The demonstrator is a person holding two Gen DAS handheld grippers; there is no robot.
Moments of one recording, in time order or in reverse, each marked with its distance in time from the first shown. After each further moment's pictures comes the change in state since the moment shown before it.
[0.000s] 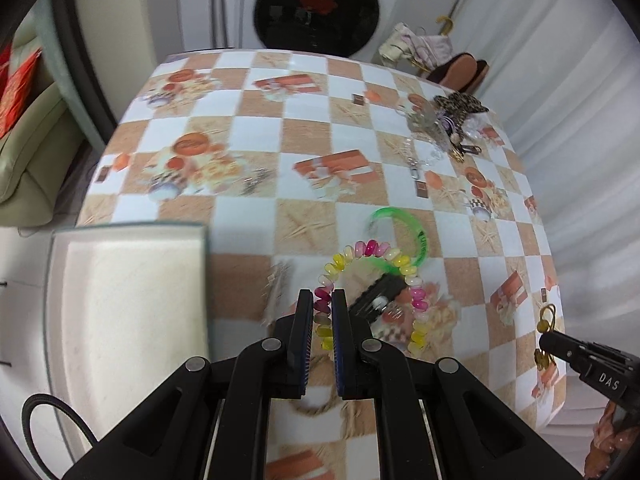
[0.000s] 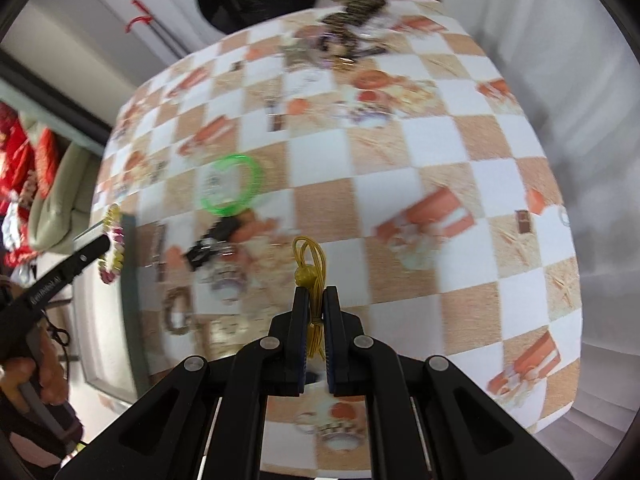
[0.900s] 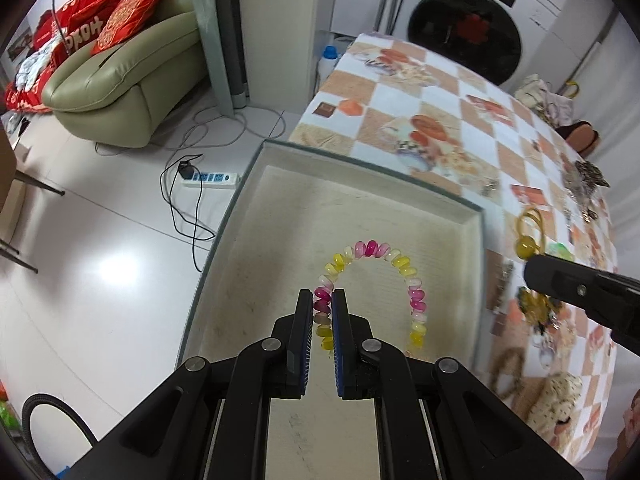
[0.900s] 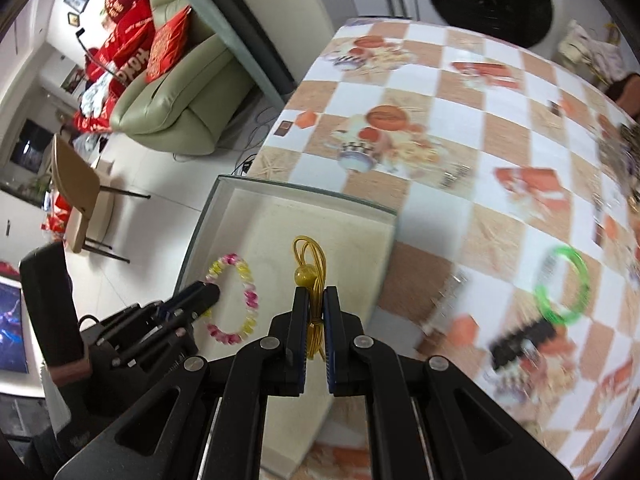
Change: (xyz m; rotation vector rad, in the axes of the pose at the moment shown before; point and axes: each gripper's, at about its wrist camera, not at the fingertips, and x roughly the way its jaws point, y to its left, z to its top) left arm -0.010 0.195 -0.051 -0.301 -0.017 0.218; right arm 0.090 0.292 0.015 -0.464 0.096 0.229
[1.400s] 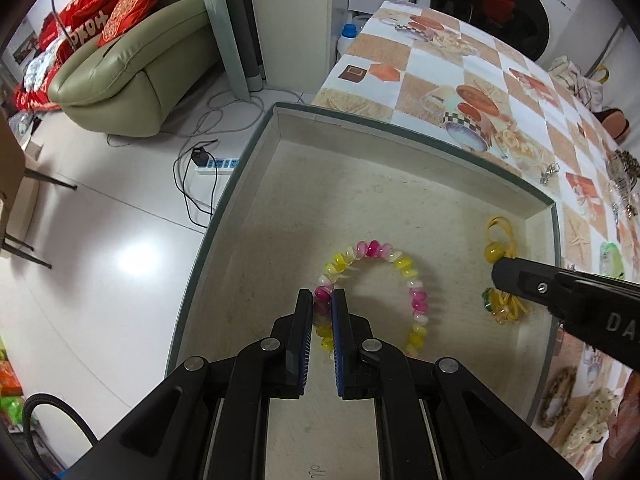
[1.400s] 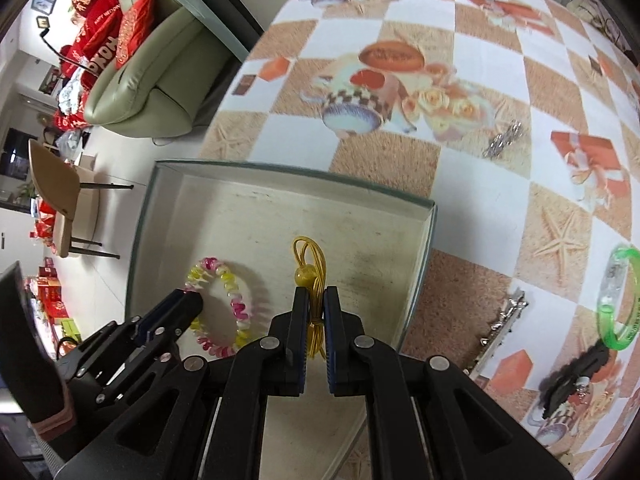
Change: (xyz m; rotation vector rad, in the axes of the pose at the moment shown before) left arm 0.052 0.004 0.008 0.026 0.044 0.097; right arm 0.085 -0.017 0.014 0.077 0.122 -0.019
